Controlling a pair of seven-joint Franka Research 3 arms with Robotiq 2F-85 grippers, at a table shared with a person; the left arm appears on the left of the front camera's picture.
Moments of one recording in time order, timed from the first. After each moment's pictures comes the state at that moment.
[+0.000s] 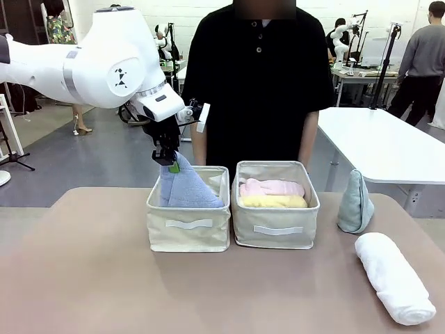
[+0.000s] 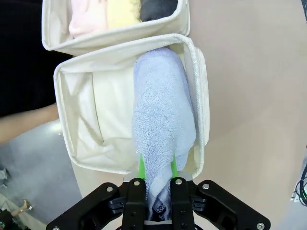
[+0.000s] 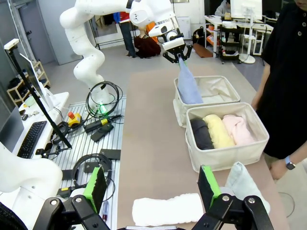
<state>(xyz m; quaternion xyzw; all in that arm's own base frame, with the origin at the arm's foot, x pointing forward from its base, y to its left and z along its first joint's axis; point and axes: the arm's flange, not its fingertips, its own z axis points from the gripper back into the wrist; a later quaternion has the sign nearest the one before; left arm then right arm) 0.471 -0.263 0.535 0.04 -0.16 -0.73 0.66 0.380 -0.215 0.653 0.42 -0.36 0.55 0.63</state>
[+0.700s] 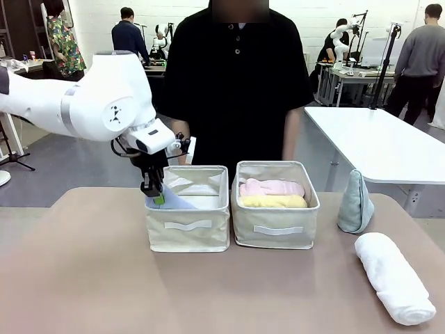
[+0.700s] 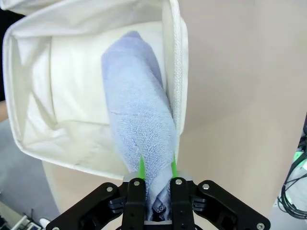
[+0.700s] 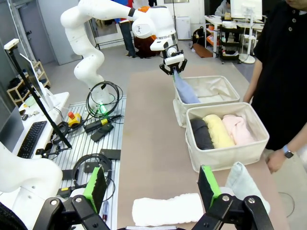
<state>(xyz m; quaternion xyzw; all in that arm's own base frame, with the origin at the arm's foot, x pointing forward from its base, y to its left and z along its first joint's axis) 0.464 -0.230 0.454 0.02 -0.09 -0.69 0.72 0.380 -0.215 0.653 0.42 -0.36 0.55 0.63</state>
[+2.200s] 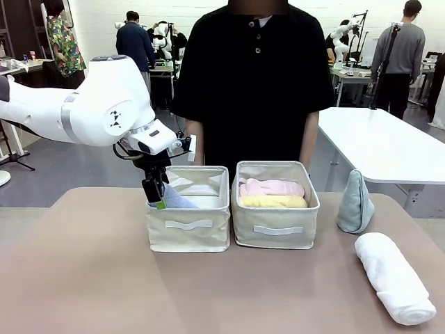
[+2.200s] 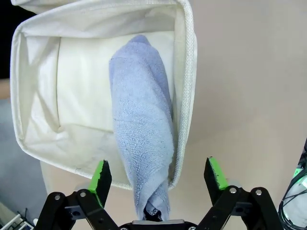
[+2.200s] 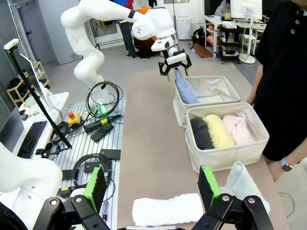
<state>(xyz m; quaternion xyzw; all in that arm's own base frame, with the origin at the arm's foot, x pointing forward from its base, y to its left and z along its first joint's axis) 0.466 -0.233 0.459 0.01 -0.13 -0.67 0.73 0.380 -0.215 0.653 0.42 -0.36 0.55 0.63</state>
